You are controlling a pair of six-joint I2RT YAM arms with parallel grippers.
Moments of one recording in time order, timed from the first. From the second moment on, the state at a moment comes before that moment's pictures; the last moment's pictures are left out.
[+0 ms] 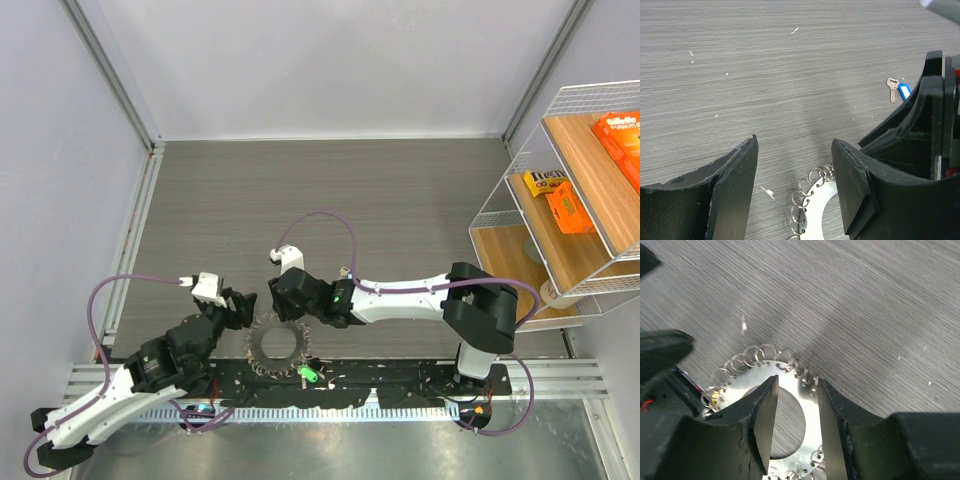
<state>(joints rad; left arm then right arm) -1.05 0.01 0.24 -0.53 -0.69 -0.40 1.24 1.74 1.08 -0.04 0.26 0.60</state>
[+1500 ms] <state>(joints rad) -1.05 0.01 0.24 -0.54 -0.72 -0.42 1.21 1.66 0.88 0.09 0.22 1.03</state>
